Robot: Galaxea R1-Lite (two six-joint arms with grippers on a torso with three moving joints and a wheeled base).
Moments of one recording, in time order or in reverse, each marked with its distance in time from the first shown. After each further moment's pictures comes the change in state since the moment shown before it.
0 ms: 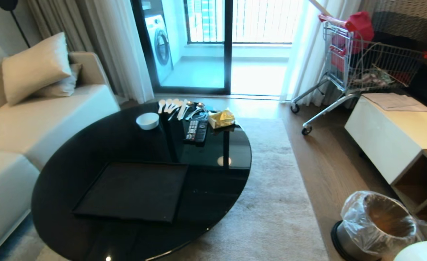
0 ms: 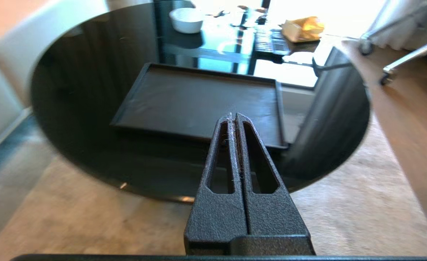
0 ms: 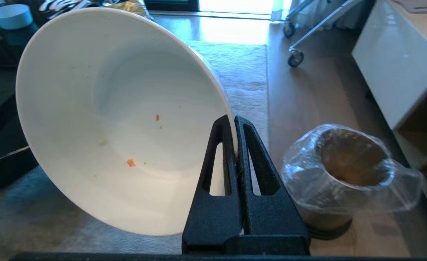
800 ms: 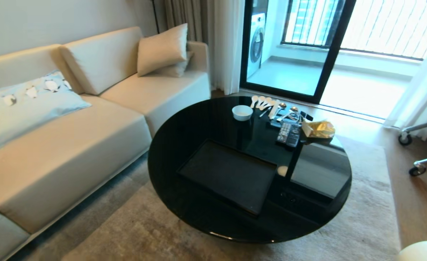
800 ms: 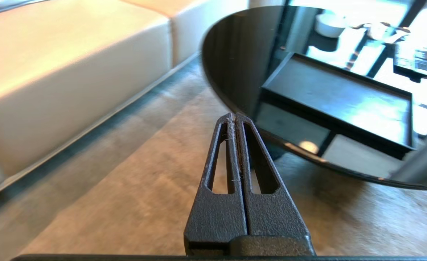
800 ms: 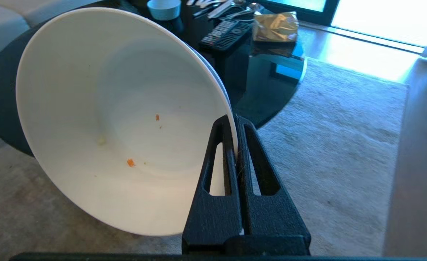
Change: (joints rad) left arm 0.000 0.000 0.000 0.000 0.000 0.000; right arm 0.000 0.000 0.000 0.000 0.000 0.001
